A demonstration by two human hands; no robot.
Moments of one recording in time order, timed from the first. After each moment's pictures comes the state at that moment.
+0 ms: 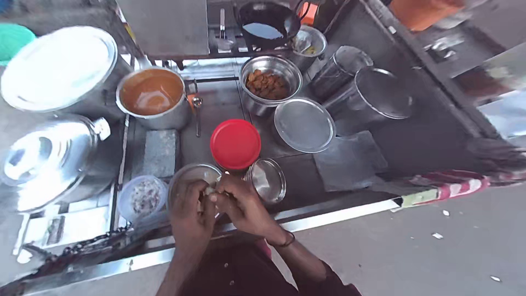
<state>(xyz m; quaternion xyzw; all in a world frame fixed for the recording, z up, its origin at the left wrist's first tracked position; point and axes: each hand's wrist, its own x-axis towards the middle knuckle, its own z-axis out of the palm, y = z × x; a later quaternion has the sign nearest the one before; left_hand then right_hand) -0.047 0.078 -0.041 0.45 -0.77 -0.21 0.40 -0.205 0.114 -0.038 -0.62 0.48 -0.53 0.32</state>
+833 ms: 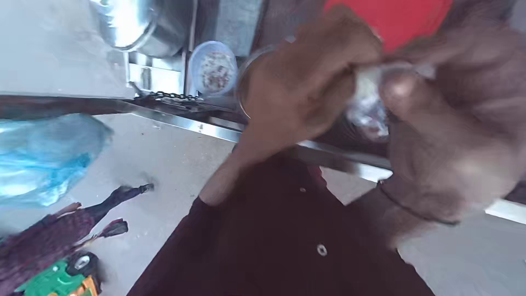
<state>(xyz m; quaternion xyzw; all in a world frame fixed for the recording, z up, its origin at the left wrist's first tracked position) -0.022 0.053 -0.047 0.29 -0.74 -0.31 0.51 -0.200 0.127 -0.043 -0.49 0.43 -0.56 0.52</state>
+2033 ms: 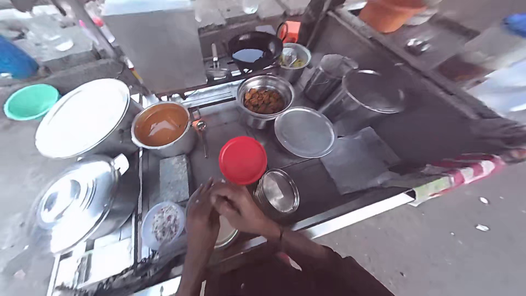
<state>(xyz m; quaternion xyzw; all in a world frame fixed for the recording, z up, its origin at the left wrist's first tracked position) -0.033 0.031 -0.065 0.39 -0.83 -0.23 0.34 -0.185 0.067 -0.036 -0.61 0.46 -0.57 0.29</state>
